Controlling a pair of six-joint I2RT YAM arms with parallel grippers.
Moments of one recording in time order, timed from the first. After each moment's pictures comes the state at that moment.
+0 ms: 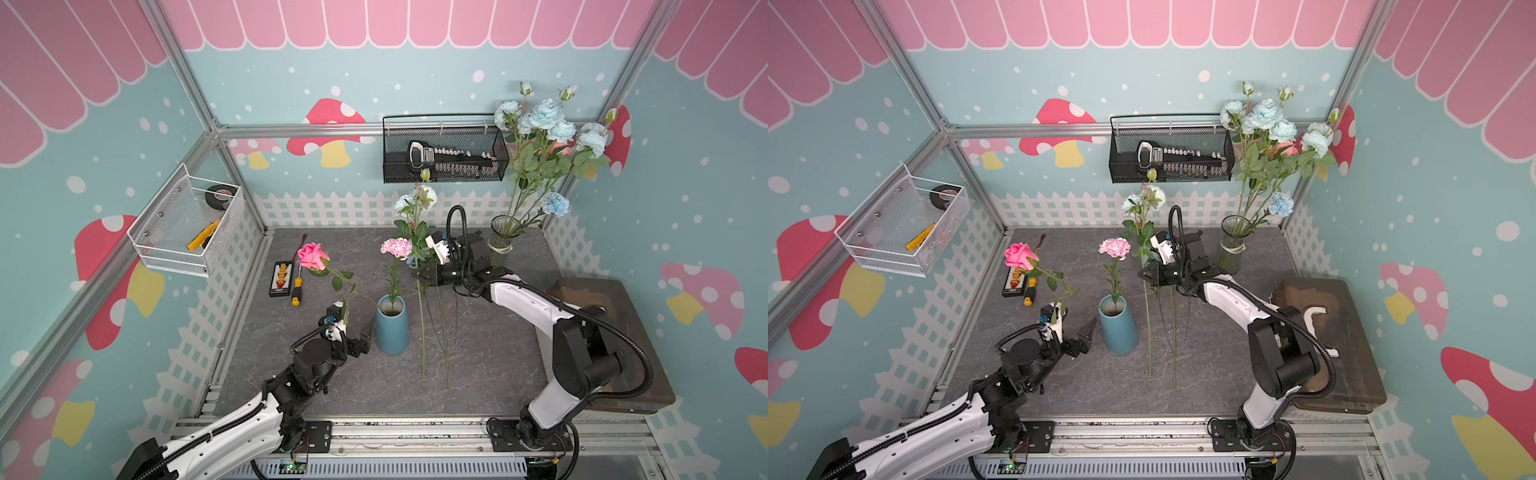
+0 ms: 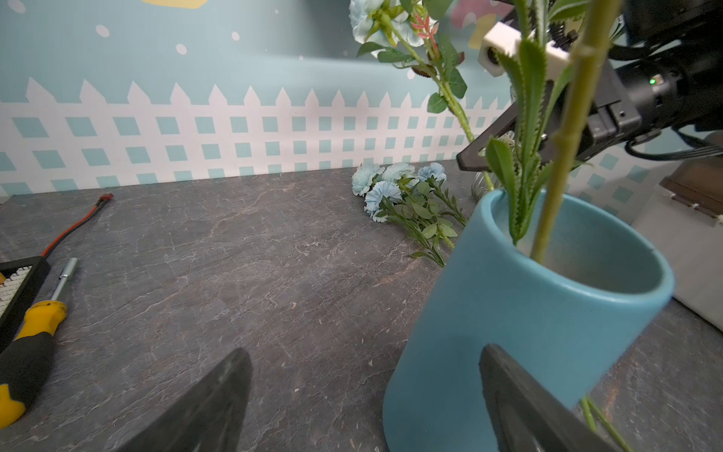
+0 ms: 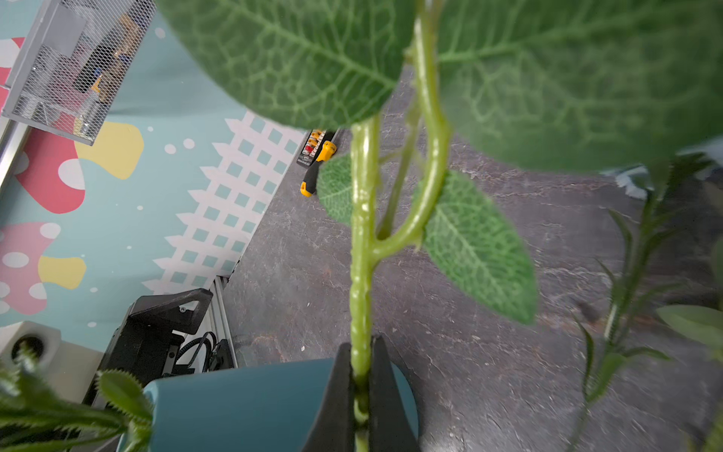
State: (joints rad) left arm -0.77 0.69 0.22 0.31 -0.35 -0.15; right arm 0.43 1.70 1.20 -0.09 -0.70 0.40
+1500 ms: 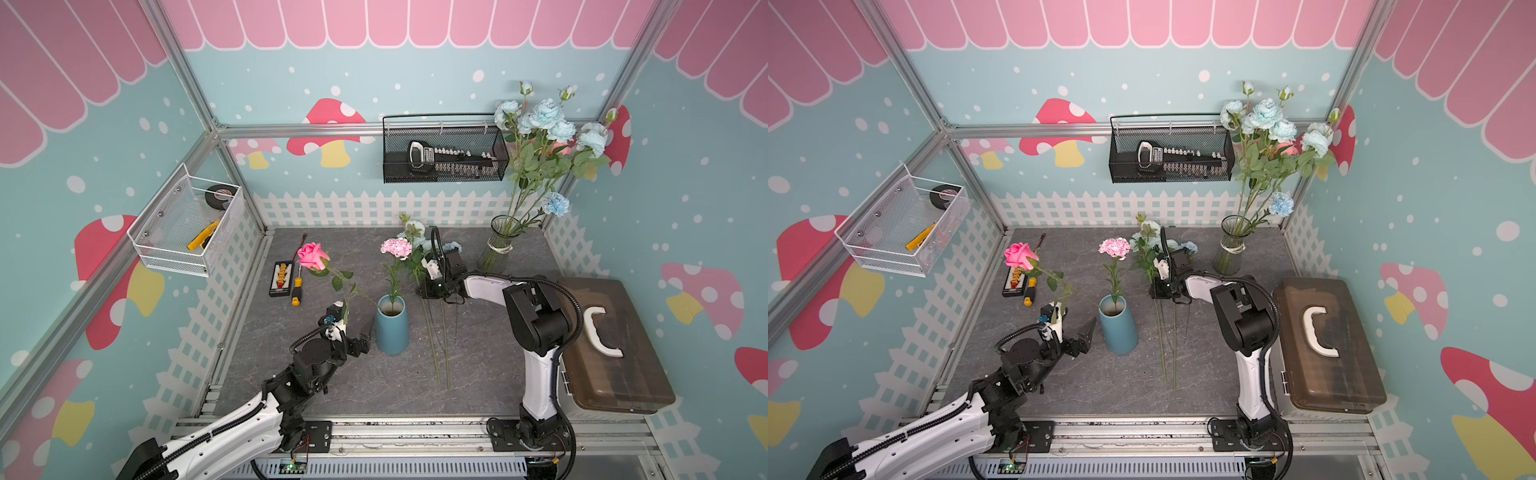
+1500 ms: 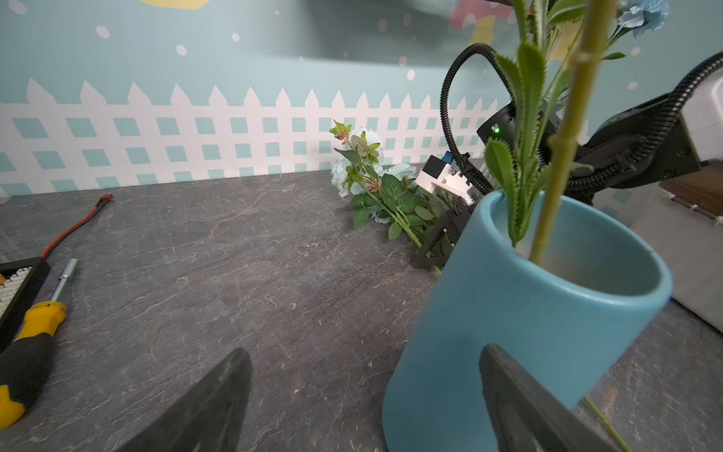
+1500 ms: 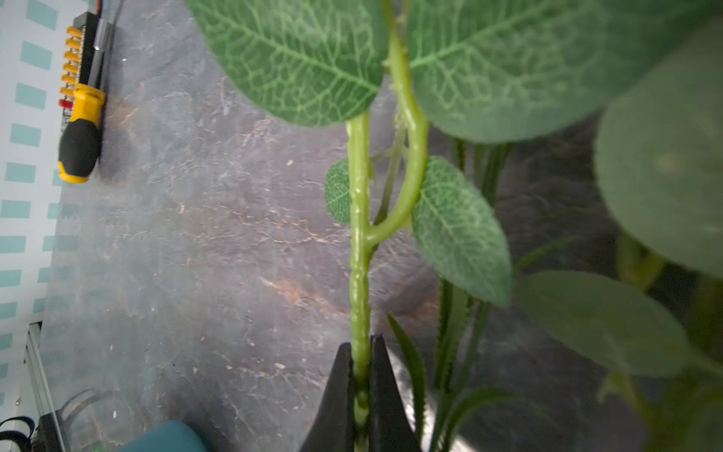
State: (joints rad) left arm -0.77 0.69 0.22 0.31 -0.35 -0.15; right arm 0.41 2.05 1.28 -0.16 -0.43 0.33
